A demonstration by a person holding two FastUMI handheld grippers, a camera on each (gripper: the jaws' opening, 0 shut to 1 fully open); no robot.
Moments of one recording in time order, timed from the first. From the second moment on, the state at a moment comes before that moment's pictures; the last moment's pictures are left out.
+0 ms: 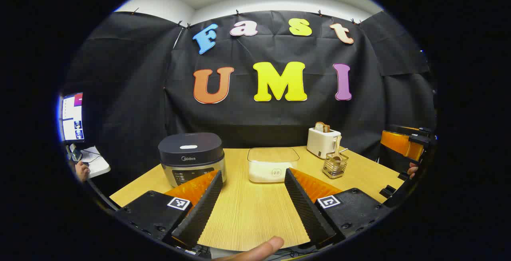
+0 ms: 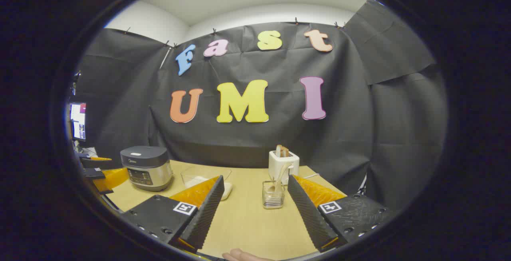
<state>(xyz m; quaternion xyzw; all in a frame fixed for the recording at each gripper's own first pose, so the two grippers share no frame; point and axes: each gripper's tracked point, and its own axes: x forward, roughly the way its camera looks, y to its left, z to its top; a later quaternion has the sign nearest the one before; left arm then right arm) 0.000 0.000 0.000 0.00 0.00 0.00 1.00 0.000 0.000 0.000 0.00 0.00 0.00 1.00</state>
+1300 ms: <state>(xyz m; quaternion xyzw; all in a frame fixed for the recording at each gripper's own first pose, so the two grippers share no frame) 0.011 0.025 -0.012 -0.01 0.02 0.02 1.00 0.017 -0.011 -0.024 0.01 0.03 0.00 1.00</state>
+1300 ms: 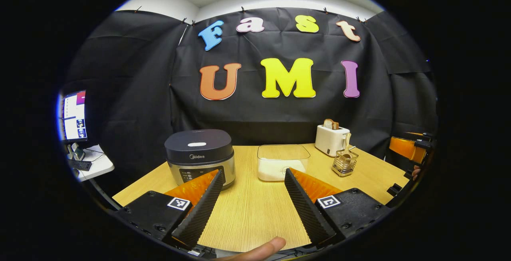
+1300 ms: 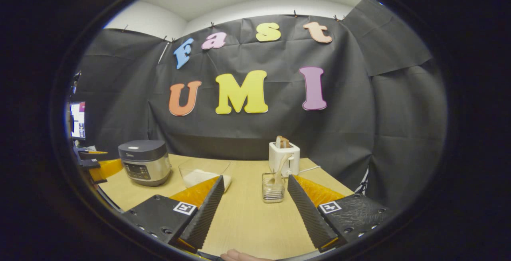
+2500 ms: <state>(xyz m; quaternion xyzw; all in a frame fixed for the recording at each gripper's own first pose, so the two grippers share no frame) 0.101 0.116 0.006 -0.05 0.05 0.10 0.99 0.163 -0.013 -0.021 -0.02 0.05 0.00 1.00</state>
